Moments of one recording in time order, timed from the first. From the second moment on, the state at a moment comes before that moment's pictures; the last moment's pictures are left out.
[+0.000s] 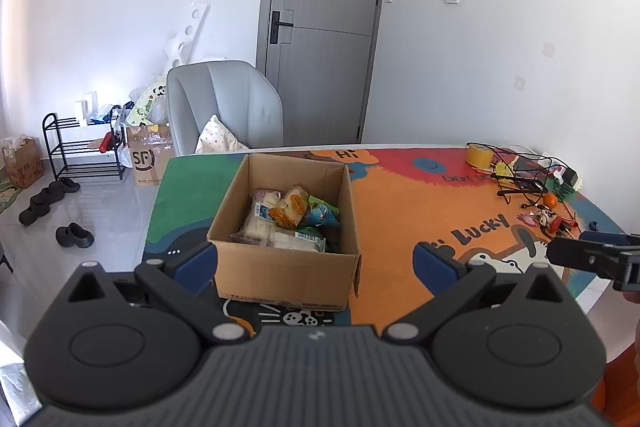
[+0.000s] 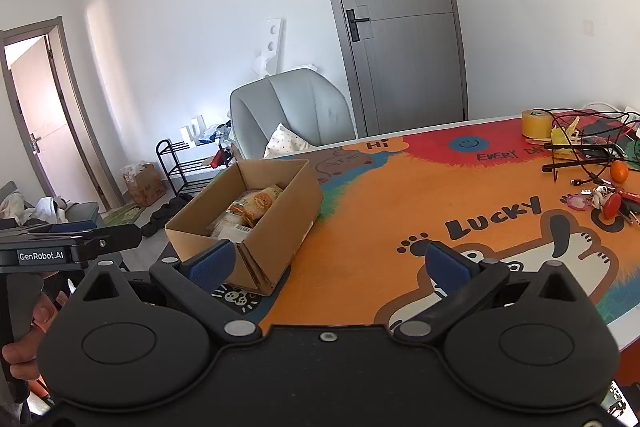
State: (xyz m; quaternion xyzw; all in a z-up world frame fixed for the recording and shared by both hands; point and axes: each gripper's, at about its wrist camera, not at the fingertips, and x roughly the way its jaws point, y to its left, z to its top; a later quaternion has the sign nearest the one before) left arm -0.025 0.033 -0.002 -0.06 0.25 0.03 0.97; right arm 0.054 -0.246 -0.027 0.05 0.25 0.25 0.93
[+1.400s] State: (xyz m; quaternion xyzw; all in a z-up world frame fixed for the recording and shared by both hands) left arm -0.027 0.030 -0.001 -0.06 0.24 0.02 0.97; right arm 0.052 -0.241 -0.028 0.05 0.26 0.24 0.93
